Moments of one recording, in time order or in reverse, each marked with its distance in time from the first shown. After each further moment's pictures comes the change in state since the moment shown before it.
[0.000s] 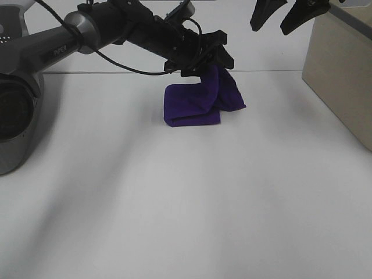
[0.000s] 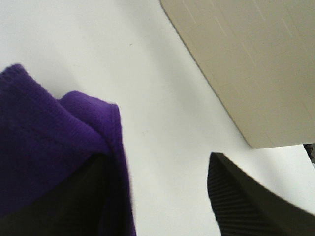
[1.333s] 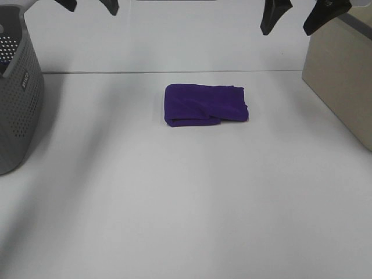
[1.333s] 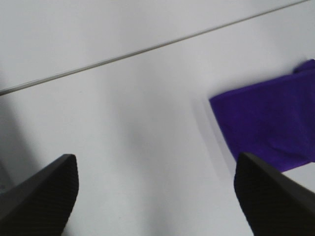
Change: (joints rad) left arm 0.189 -0.371 0.002 0.877 0.394 -0.329; right arm -0.003 -0.004 0.000 -0.160 0.000 0.061
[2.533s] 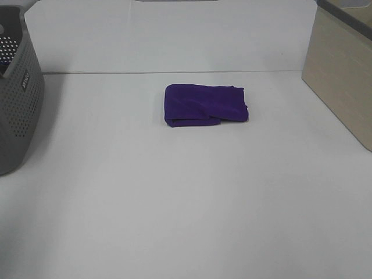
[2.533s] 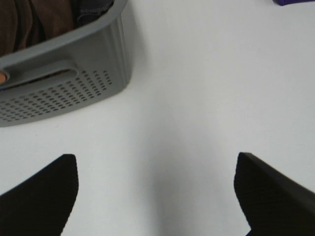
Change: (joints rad) left arm 0.128 -1.634 1.844 0.012 -0.327 0.012; right arm -0.157 -1.540 1.176 -0.067 -0.102 0.054
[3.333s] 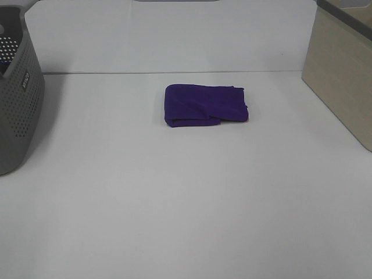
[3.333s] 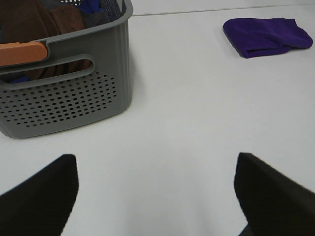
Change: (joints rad) left arm 0.000 -0.679 0.141 -0.020 0.166 0.016; right arm 0.000 -0.415 0.222 -0.003 -0.092 -0.001
